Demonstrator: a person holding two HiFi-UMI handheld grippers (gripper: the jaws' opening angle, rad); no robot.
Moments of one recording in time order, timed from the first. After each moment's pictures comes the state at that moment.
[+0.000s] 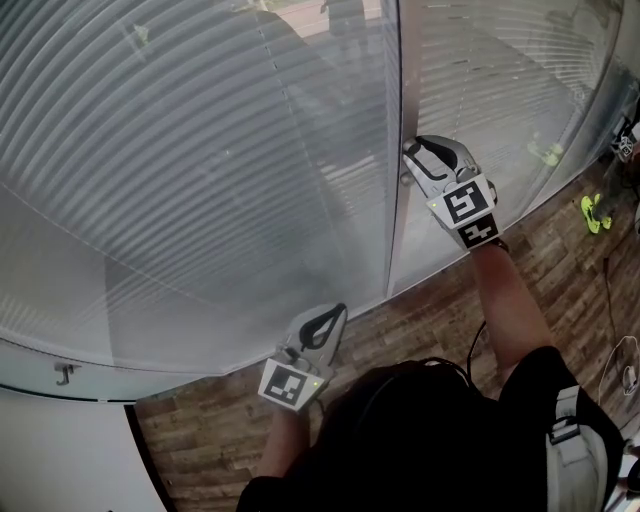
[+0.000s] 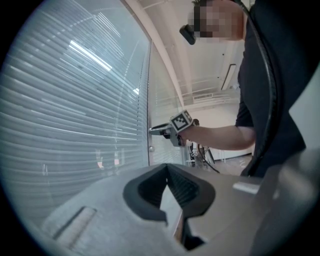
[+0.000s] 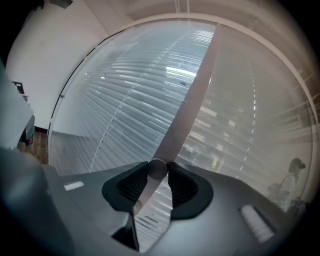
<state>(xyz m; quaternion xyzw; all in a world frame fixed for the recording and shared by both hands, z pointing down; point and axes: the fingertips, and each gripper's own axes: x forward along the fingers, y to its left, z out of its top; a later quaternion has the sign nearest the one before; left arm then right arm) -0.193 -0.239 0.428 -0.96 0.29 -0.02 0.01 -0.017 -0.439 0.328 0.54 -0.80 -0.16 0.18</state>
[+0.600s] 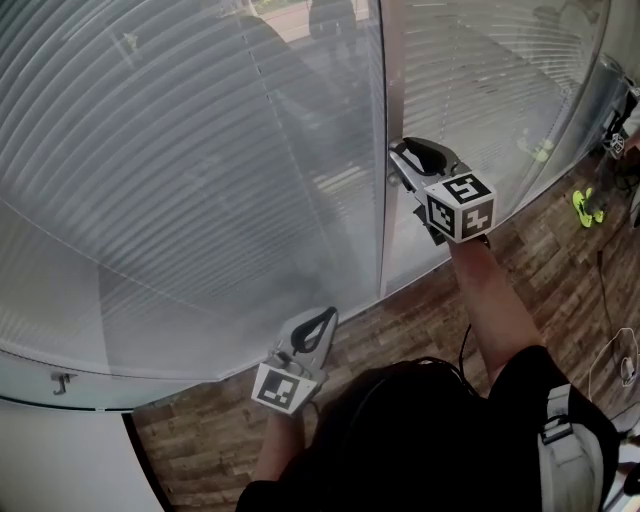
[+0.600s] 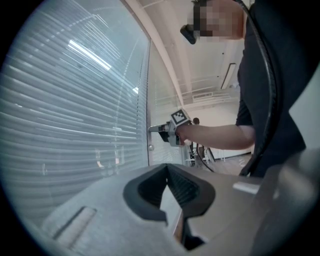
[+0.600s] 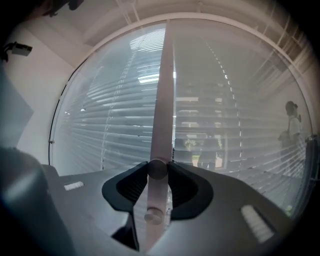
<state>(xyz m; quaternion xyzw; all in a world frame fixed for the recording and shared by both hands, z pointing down) -0.195 -0.236 0.433 -0.96 0.29 -0.02 0.01 -0.009 -0.443 0.331 0.55 -0.83 -0.01 0.03</state>
